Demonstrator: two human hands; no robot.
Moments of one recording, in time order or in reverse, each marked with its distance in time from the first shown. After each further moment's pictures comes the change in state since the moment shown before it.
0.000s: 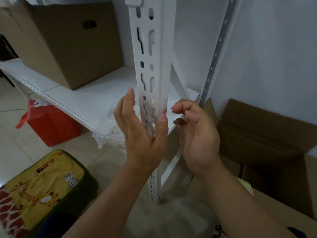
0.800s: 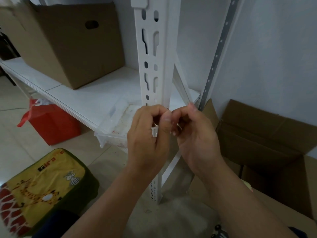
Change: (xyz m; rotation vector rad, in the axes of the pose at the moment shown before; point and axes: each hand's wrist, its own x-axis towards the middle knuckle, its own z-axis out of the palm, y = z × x) left_hand 0.006 0.022 -0.016 -0.185 -0.137 0.107; right_hand -0.005 -0.003 -0.003 0.135 -0.075 0.106
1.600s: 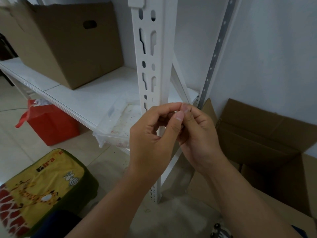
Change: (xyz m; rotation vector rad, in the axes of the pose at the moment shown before) left_hand 0.002 0.023 -0.005 -0.405 -0.125 -0.243; right_hand 0.000 -0.006 0.000 -0.064 0.028 -0.011
